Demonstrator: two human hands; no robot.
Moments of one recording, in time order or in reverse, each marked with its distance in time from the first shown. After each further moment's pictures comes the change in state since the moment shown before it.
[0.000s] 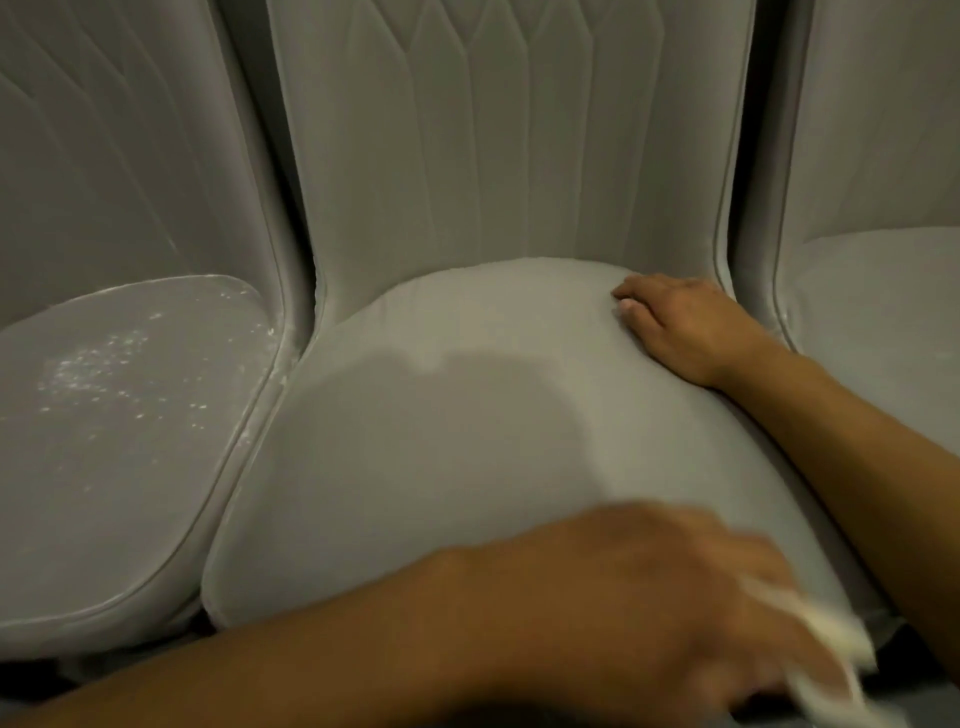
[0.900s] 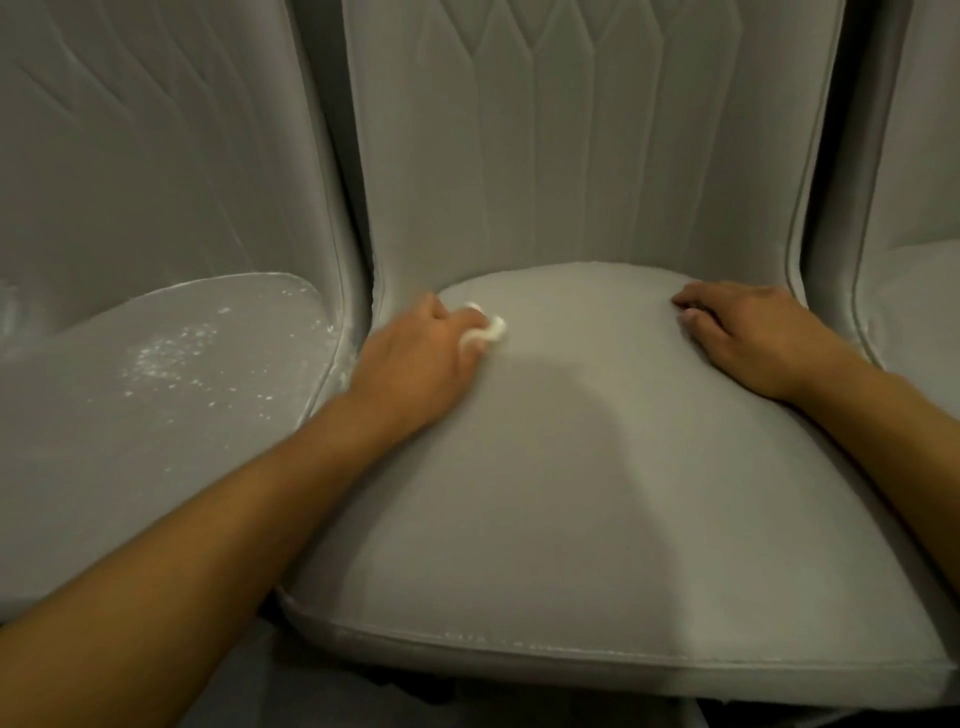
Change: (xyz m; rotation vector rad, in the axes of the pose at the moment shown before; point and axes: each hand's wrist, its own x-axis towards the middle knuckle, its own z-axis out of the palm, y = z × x) left_hand -0.107 -0.157 -0.049 0.471 0.371 -0.981; right_hand 0.000 0.000 0.001 0.008 0.029 -0.021
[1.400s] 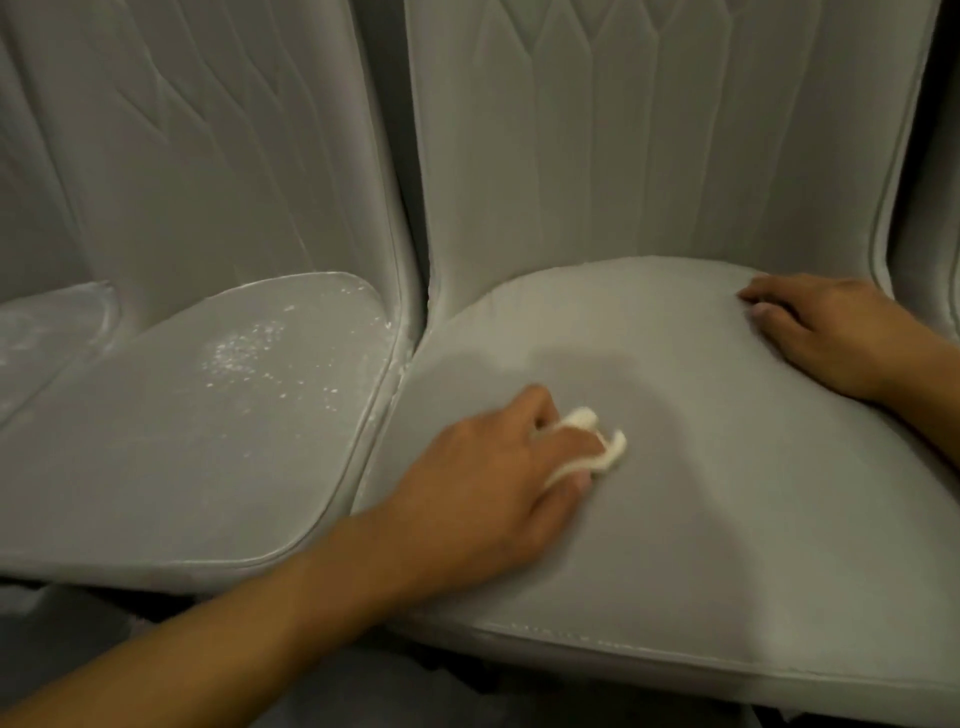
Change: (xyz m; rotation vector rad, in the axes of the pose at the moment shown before) left_hand -0.097 0.042 -0.048 -0.152 -0.207 0.331; right_hand 0.001 0.000 0.000 0.048 -0.014 0.010
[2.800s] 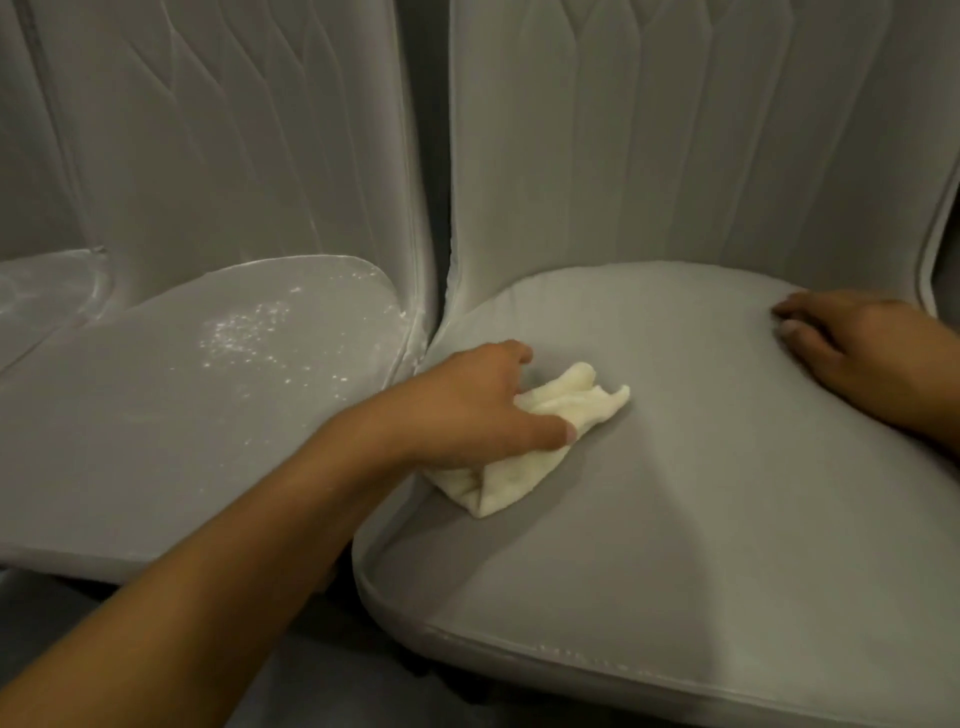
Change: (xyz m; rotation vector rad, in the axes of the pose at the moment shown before) left_hand 0.034 -0.032 -0.044 -0.357 -0.326 -0.578; right_hand -0.004 -0.022 -0.007 -0.086 0.017 0.036
